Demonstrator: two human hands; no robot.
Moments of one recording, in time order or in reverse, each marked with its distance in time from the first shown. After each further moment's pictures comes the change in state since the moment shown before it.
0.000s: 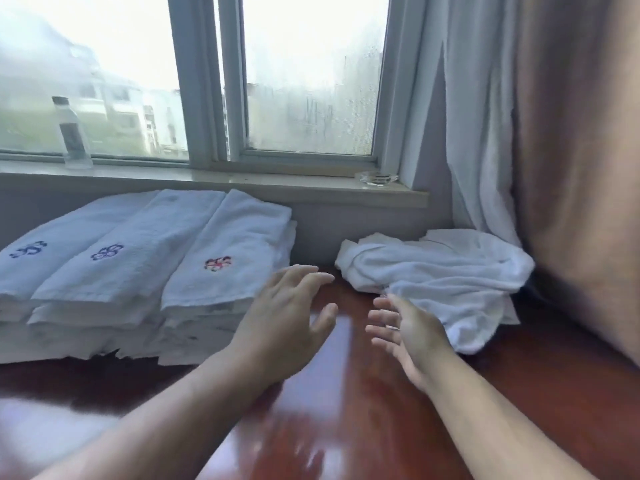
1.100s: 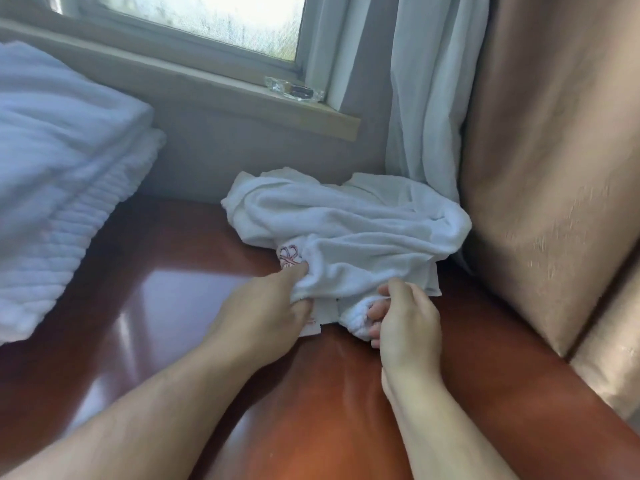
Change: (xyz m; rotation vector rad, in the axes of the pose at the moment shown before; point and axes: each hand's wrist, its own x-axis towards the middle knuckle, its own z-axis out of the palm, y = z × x) left_hand 0.079 0.031 0.213 -0.301 -0.116 -0.149; right_hand 0.074 0.036 -0.115 -0.202 0.514 -0.291
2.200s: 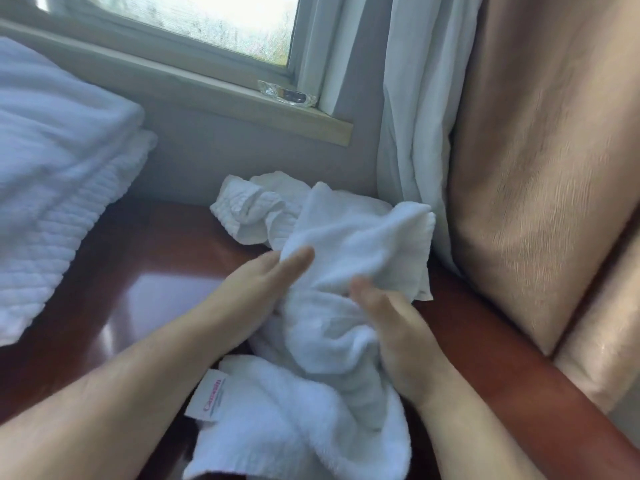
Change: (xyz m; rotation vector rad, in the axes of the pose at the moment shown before) left_hand 0.002 0.014 -0.033 -0.862 -0.263 -0.114; right_hand -0.019 -0.036 -0.020 0.027 -0.849 -0.097
